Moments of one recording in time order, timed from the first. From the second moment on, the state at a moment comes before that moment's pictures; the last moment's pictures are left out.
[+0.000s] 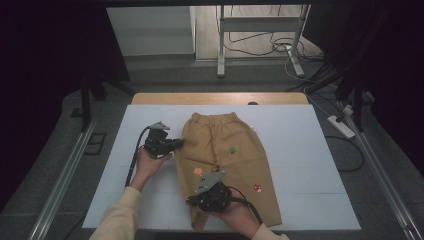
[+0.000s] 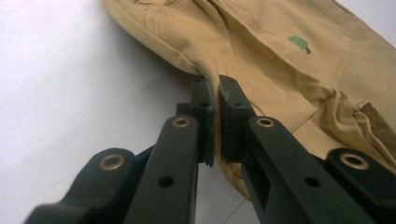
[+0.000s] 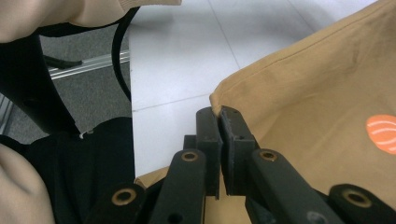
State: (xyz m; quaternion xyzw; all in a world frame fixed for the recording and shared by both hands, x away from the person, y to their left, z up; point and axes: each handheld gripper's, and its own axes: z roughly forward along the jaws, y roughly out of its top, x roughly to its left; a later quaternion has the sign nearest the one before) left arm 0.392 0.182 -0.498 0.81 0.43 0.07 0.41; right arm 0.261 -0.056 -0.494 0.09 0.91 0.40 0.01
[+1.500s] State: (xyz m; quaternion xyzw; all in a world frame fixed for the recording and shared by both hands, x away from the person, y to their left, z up) left arm 0.402 0.139 -0.480 0.81 0.39 0.06 0.42; right arm 0.265 -0.124 -0.483 0.15 0.89 0.42 0.03
